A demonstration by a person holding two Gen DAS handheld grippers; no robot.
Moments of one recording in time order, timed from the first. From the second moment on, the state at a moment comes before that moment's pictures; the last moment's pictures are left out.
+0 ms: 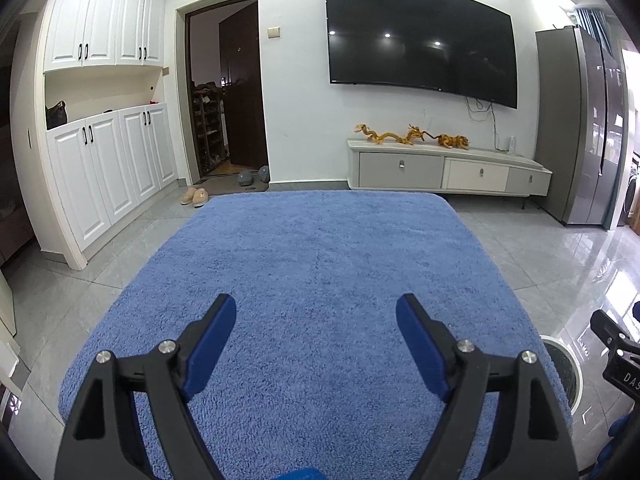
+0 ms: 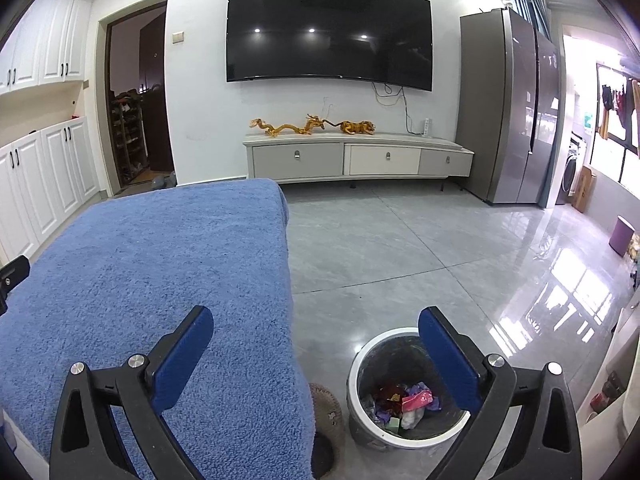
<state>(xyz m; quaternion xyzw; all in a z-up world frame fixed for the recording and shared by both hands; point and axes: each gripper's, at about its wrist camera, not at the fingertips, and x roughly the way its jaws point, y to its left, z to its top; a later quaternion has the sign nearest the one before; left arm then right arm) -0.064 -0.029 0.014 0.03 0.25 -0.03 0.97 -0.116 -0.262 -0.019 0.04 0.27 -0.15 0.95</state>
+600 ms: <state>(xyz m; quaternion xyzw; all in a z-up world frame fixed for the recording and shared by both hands) -0.068 -0.036 0.014 0.04 0.25 -0.03 0.97 -0.128 -0.276 -0.013 0.04 0.24 -0.18 0.95</state>
